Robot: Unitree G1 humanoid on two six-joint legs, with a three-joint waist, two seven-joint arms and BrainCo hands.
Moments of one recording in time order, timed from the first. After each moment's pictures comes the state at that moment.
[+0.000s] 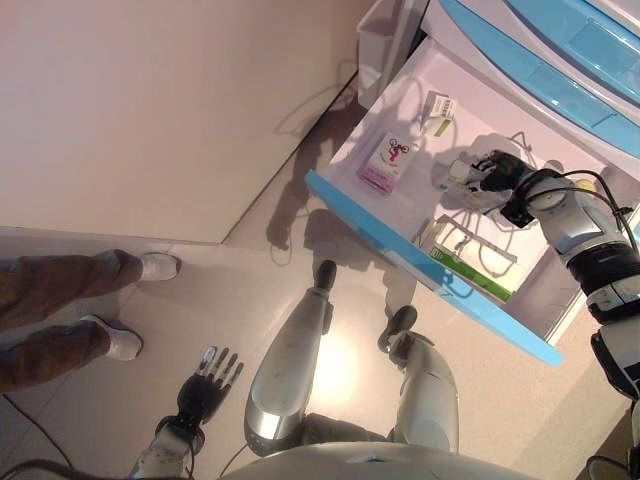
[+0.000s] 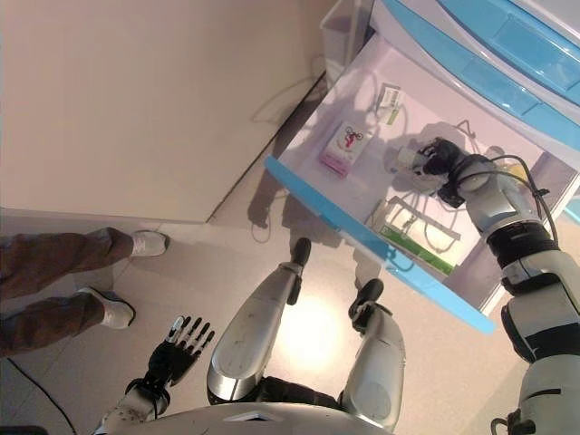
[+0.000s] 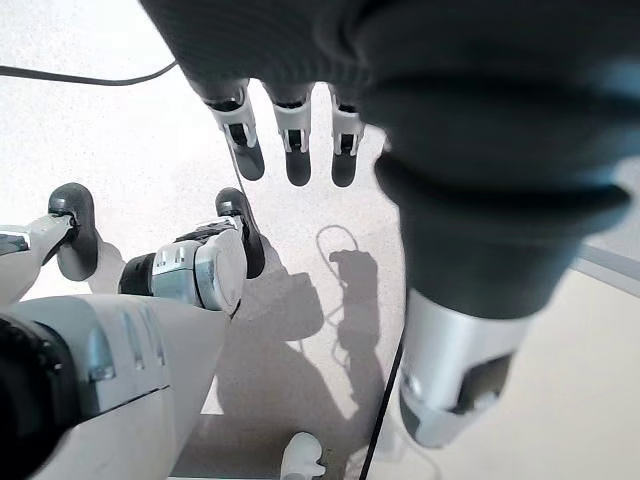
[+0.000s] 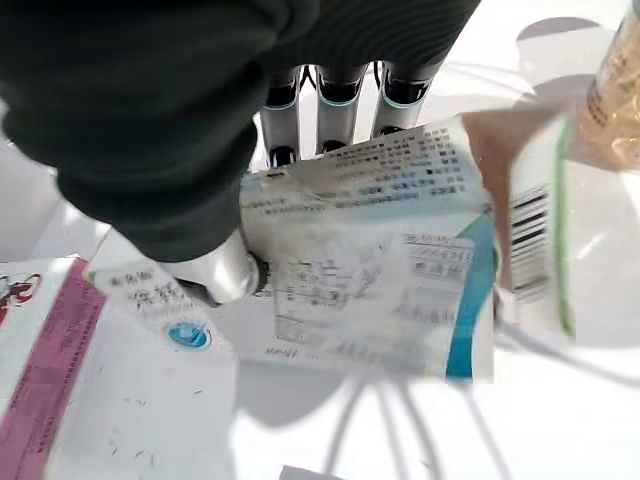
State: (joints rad) left arm 0.17 0.33 -0.05 0.76 -1.34 0.11 -0.36; right arm -0.86 -0.87 0.52 0.62 -0.03 0.23 0.19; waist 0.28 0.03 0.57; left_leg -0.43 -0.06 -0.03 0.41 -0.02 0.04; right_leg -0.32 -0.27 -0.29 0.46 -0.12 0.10
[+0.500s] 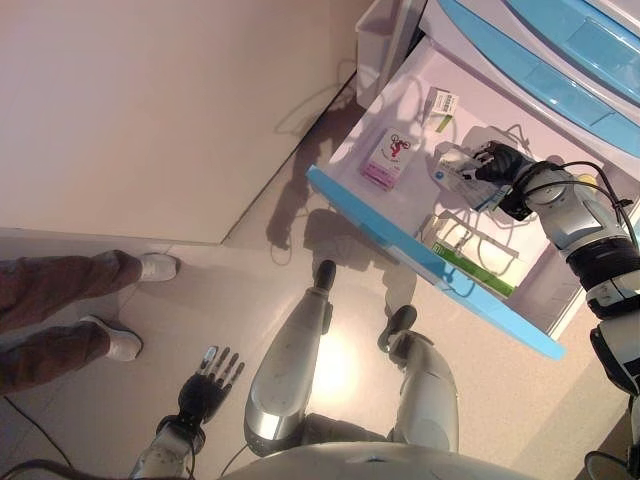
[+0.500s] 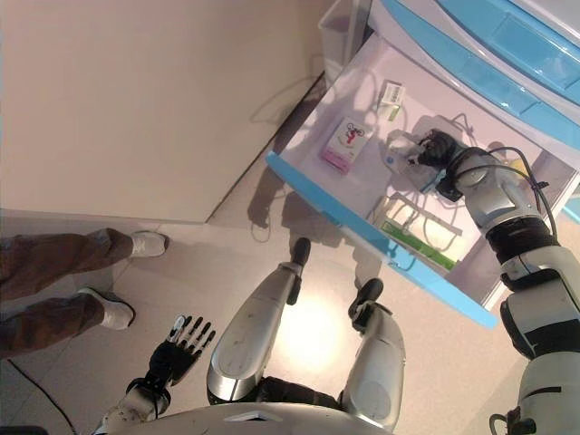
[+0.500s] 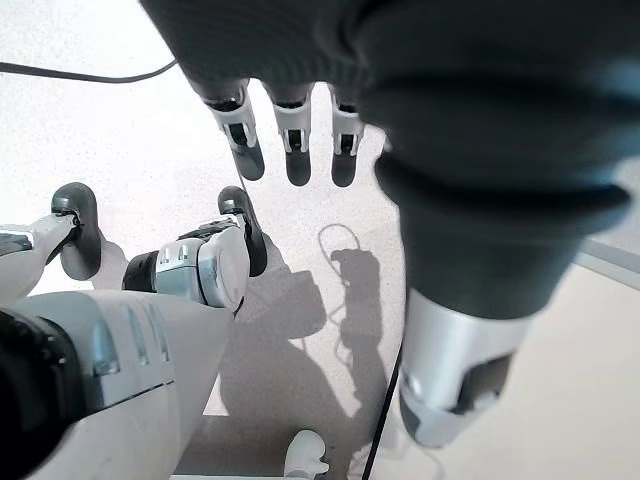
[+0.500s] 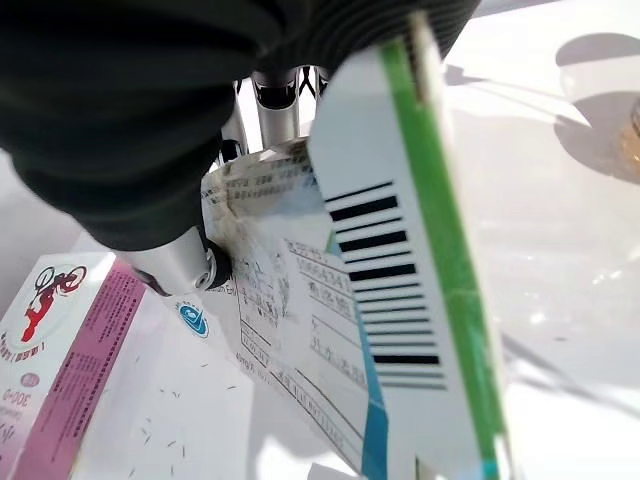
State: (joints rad) left arm 0.17 0.33 -0.06 0.76 -1.34 0.11 -0.35; right arm -0.88 -0.87 0.52 0.61 -0.08 0.19 0.19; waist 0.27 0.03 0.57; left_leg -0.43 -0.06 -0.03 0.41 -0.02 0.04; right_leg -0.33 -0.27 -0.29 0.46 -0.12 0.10
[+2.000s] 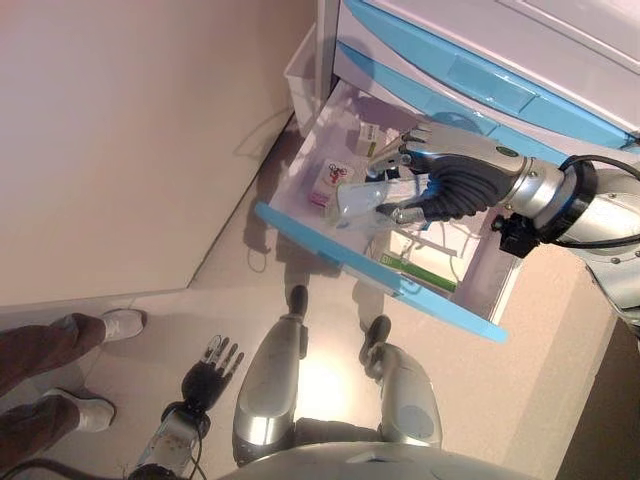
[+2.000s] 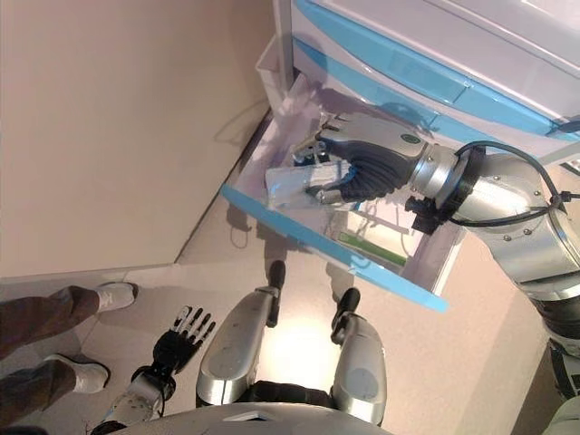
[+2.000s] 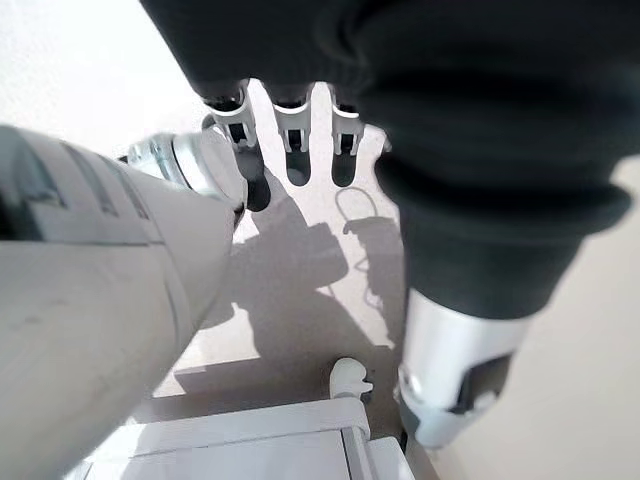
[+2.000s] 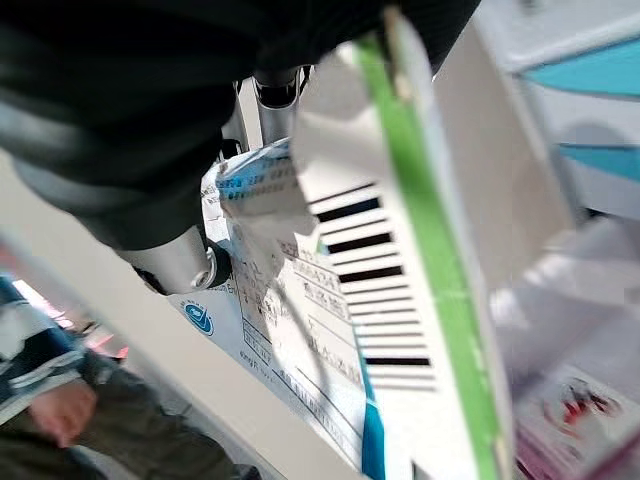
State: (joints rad) left arm 0.12 0.29 -0.02 0.77 -1.25 0.06 -0.30; right arm -0.58 -1.03 0.16 -0.56 0.06 -0.13 0.51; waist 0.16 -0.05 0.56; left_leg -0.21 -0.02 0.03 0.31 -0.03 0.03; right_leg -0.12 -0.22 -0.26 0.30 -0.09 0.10
